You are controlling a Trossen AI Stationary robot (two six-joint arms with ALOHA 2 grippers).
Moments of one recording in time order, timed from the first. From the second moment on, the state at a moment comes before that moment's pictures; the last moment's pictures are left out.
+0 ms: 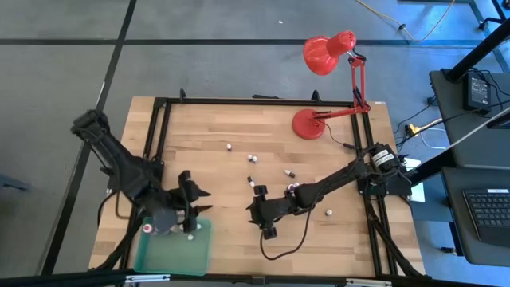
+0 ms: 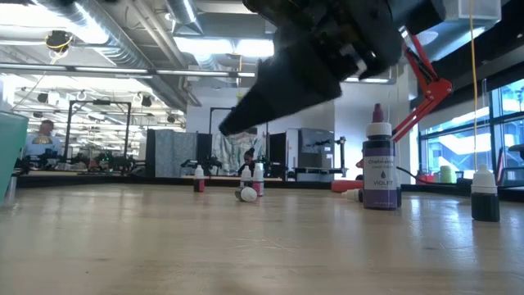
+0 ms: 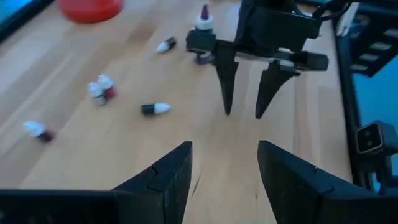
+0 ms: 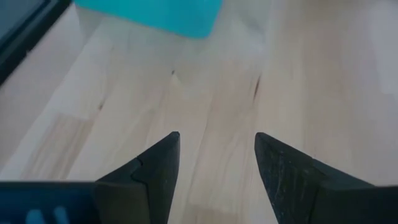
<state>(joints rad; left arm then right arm) -0.76 1.20 0.97 -0.64 -0.72 -0.82 0.38 1.97 1.21 0.05 0.18 0.01</state>
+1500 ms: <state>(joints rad) -0.41 0.95 0.35 0.50 -0.08 -0.22 0.82 1.70 1.51 -1.31 0.65 1.22</state>
